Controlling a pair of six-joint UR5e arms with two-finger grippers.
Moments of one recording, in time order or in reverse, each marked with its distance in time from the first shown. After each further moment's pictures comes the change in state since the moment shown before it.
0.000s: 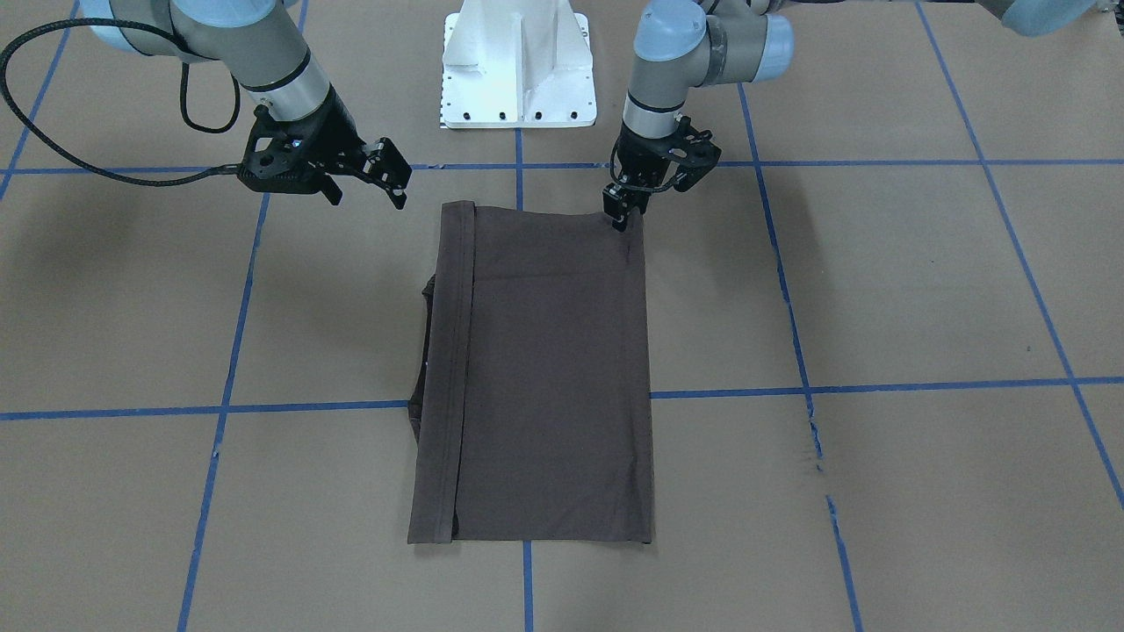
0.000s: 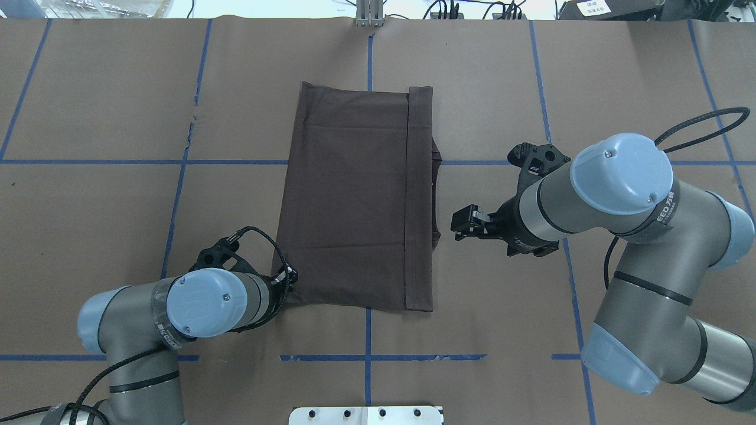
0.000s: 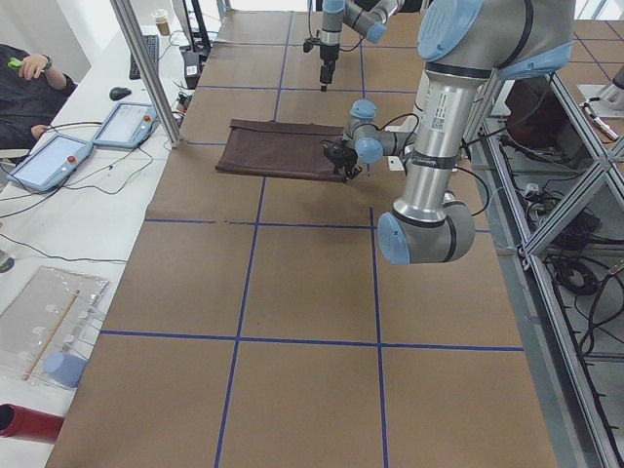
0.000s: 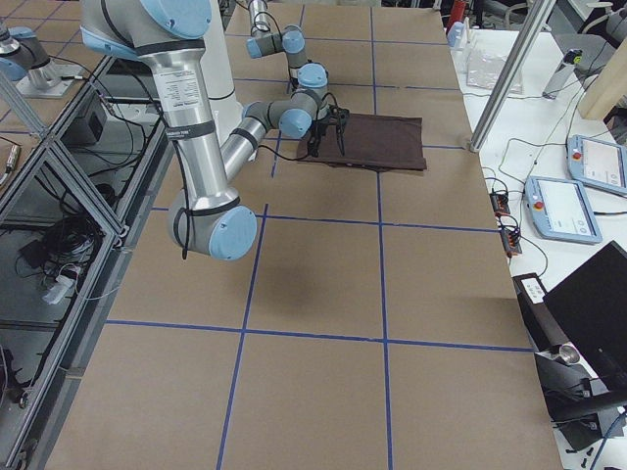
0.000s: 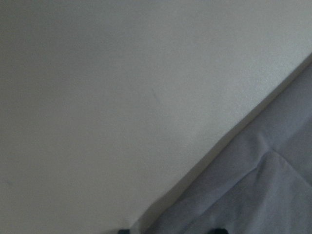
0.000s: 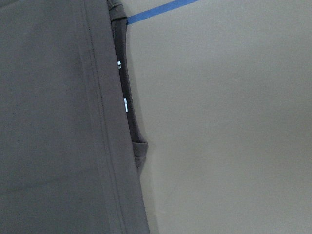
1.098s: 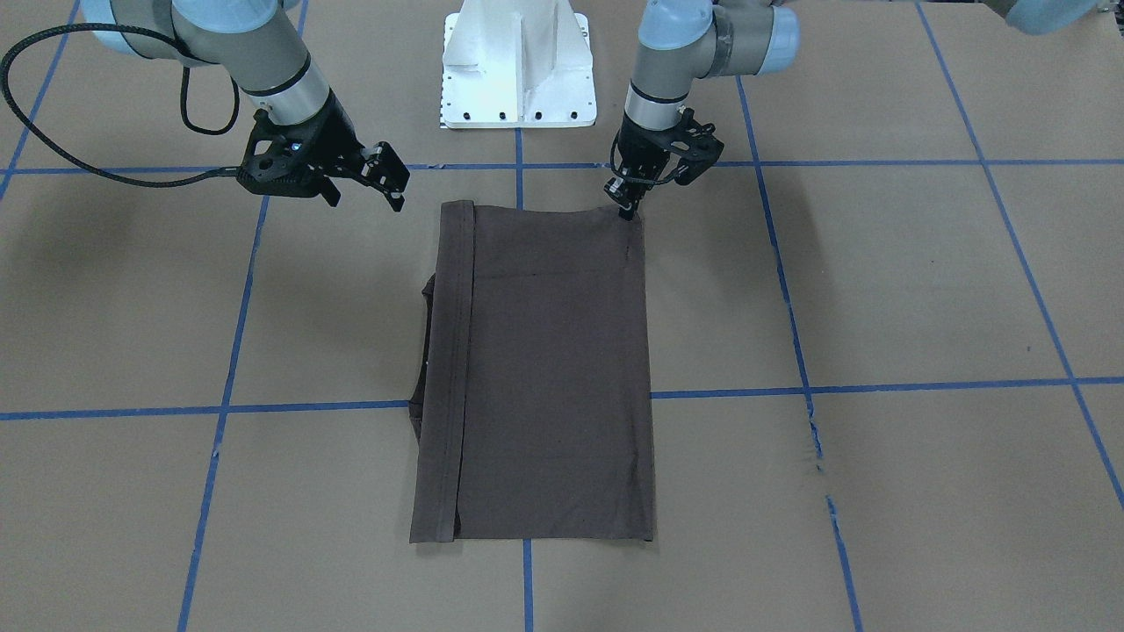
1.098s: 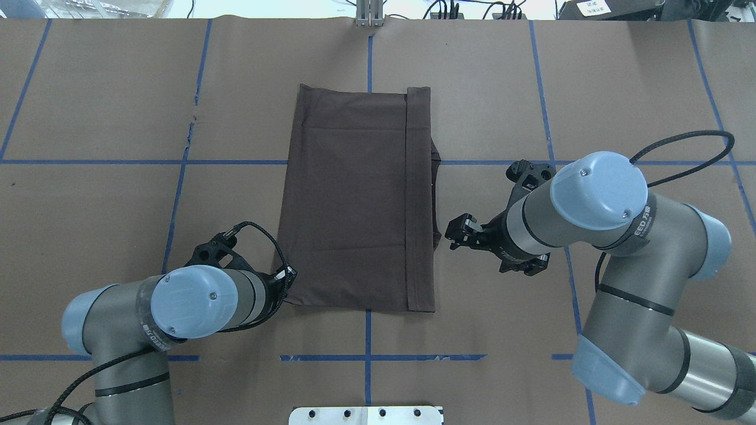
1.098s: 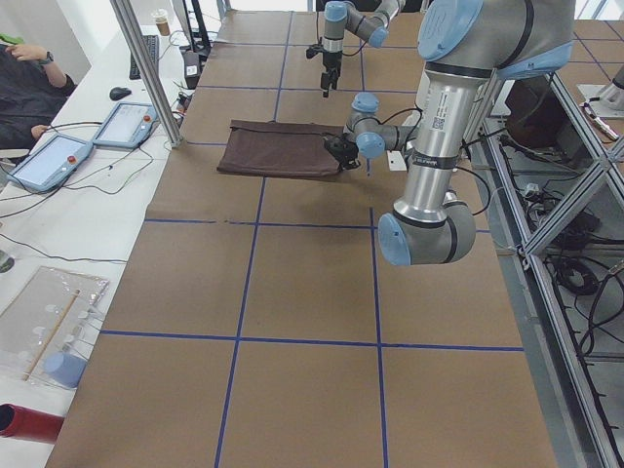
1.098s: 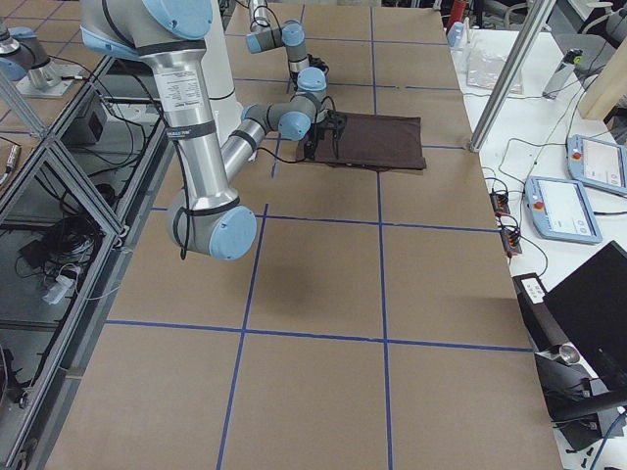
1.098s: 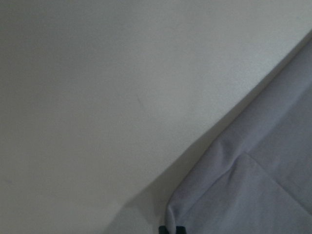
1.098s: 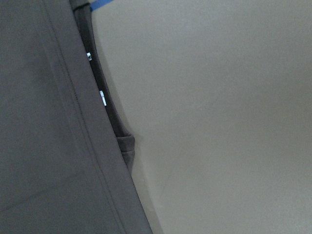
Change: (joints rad) left arm -0.004 0.010 -0.072 0.022 -0.006 0.019; right arm -0.058 0.017 -0.041 -0.001 -0.036 0.225
